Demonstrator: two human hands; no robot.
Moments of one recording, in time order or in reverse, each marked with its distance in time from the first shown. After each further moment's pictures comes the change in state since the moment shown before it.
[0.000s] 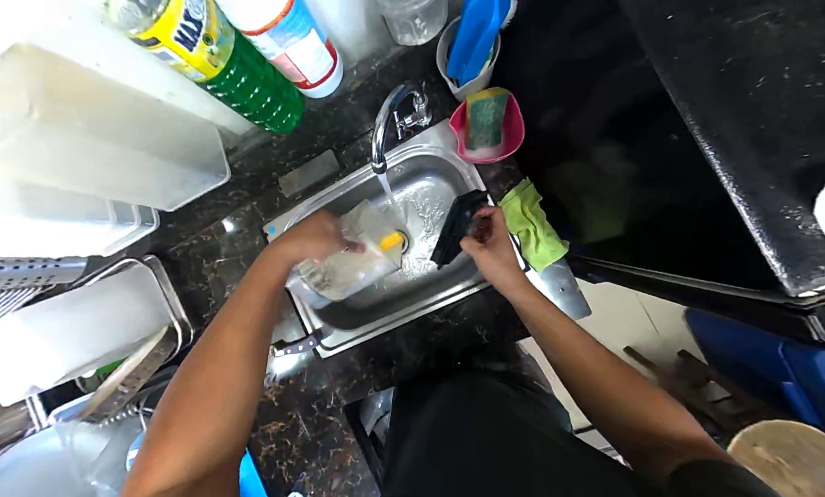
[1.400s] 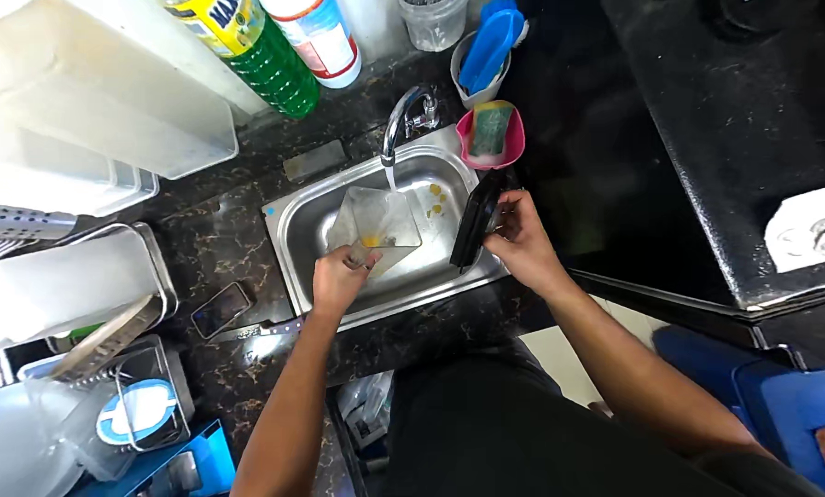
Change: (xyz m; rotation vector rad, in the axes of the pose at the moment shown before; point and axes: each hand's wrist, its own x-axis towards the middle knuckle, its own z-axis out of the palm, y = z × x) left_hand -0.047 0.003 0.127 -0.341 0.642 -0.034; right_hand -0.011 -0.063 -0.051 -0.077 -0.173 -0.178
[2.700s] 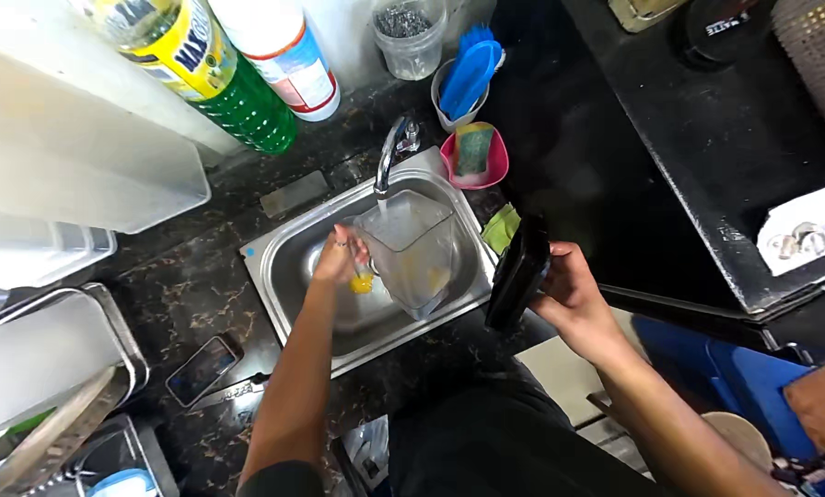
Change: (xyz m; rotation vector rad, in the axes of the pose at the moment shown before) left_hand 0.134 -0.026 0.051 -1.207 -0.506 0.072; right_hand -0.059 -0.027 -0.008 0.078 0.137 -0.044
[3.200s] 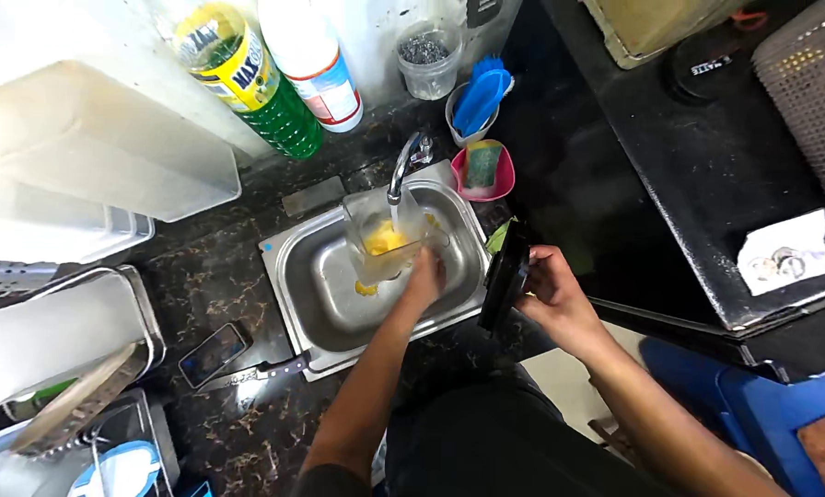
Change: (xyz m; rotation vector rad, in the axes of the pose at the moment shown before) left_hand -0.019 -0.033 0.146 0.898 -0.004 0.104; right_hand 0.013 -0.009 0.003 -0.008 -0.090 0.031
